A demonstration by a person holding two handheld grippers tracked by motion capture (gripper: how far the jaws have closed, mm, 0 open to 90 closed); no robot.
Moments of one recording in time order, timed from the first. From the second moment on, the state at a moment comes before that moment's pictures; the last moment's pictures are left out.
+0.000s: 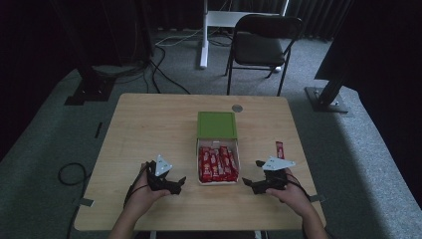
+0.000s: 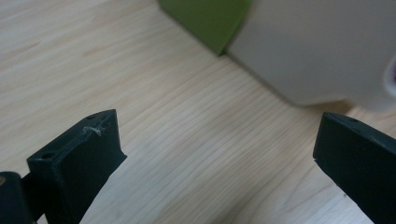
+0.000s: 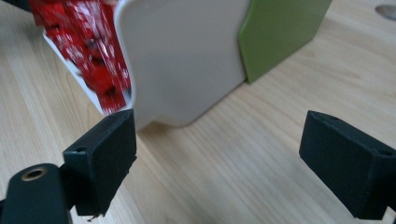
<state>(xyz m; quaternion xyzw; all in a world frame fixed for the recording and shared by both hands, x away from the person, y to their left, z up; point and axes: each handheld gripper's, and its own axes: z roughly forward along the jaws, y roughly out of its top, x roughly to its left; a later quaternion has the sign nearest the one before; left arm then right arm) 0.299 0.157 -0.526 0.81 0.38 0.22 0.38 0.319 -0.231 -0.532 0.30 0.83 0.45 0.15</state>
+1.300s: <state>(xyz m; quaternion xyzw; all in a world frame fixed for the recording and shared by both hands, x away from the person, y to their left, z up) 0.312 0.124 -0.508 0.82 0.33 0.22 0.42 0.330 -0.219 -0.518 0.29 0.81 0.48 0.16</state>
